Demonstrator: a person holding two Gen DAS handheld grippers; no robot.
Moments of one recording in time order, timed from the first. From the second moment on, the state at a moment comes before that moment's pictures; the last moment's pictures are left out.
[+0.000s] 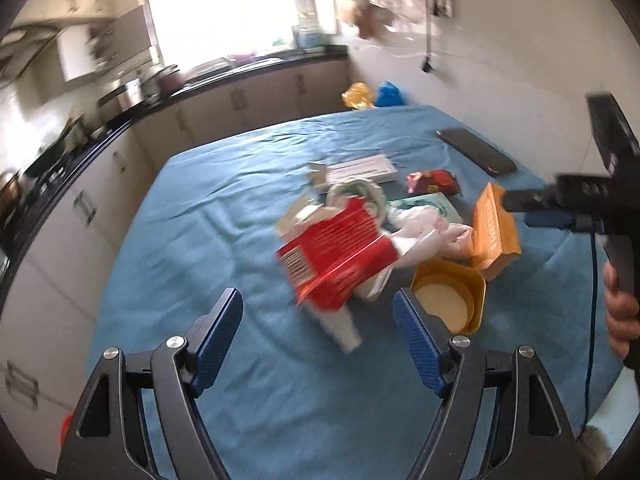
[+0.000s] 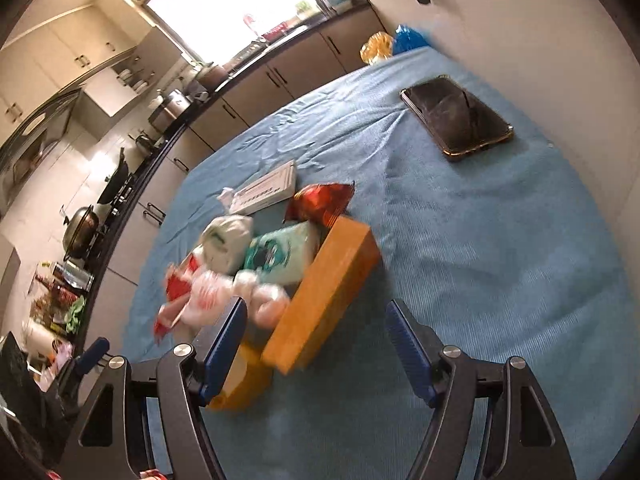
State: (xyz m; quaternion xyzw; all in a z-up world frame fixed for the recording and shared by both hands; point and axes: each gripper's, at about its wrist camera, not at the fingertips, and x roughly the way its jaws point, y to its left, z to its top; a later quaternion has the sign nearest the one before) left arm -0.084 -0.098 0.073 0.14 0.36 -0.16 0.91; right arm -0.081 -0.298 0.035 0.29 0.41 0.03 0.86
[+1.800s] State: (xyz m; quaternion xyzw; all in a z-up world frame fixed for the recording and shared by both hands) left arm -0.202 0.151 0.100 -0.12 0.36 0.04 0.92; right arm -0.133 -0.170 0.115 0.16 0.34 0.11 0.92
